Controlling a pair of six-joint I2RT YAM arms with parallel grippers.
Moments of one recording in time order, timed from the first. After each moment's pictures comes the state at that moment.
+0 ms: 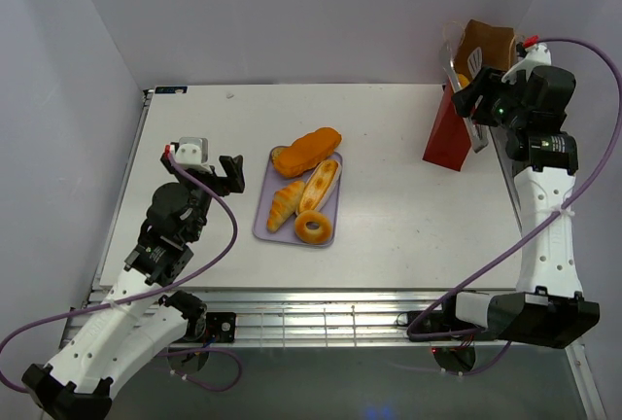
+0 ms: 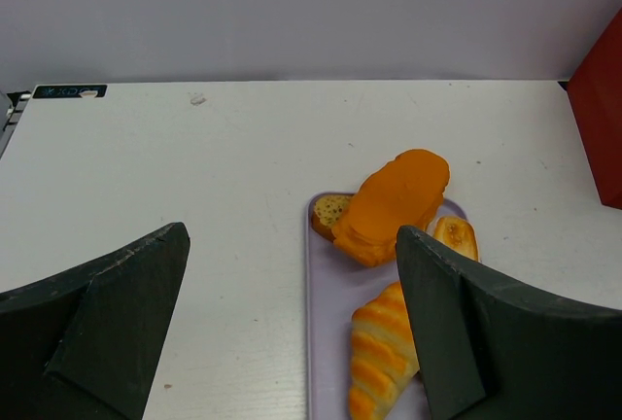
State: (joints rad) left arm -0.53 0.67 0.71 -0.02 -0.37 -0.08; right arm -0.12 1.26 1.48 -0.55 -0.29 0.22
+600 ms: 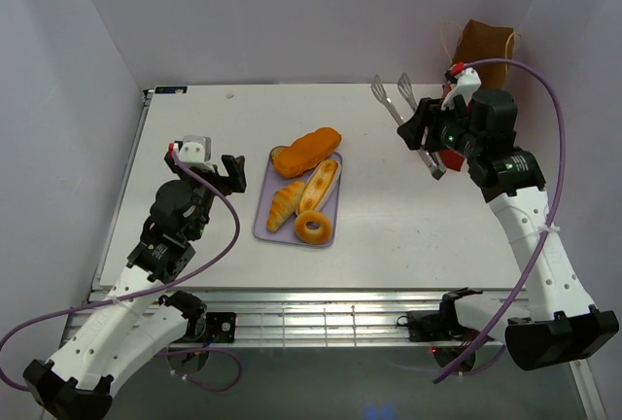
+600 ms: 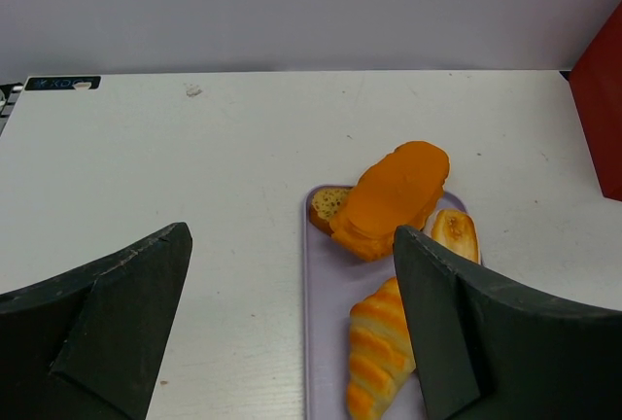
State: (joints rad) left arm -0.53 0.69 0.71 -0.02 -0.37 -0.09; right arm 0.22 1.13 1.34 -0.56 -0.27 0.17
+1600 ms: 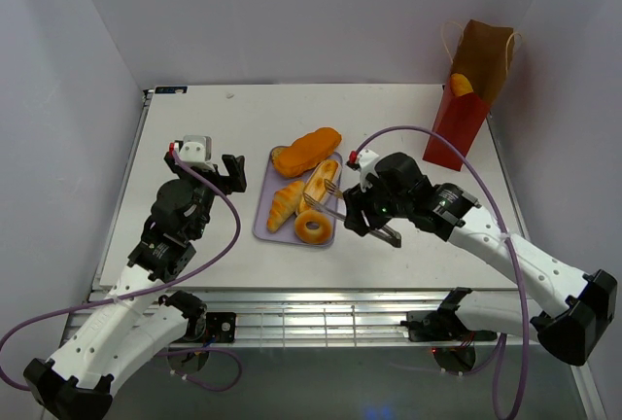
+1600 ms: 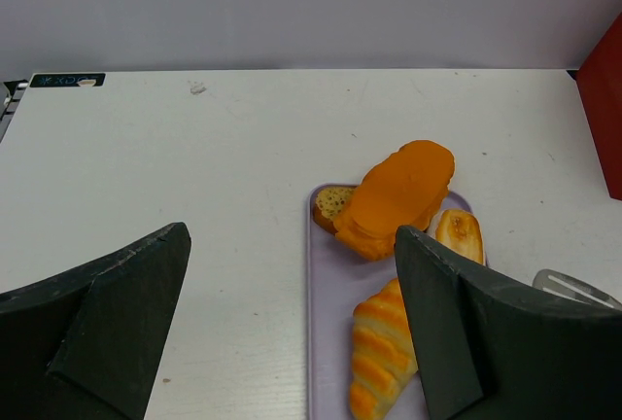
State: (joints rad) left arm -0.53 0.70 0.71 -0.02 -0.38 -0.09; right arm 0.80 1.12 1.04 -0.66 -0.14 0.14
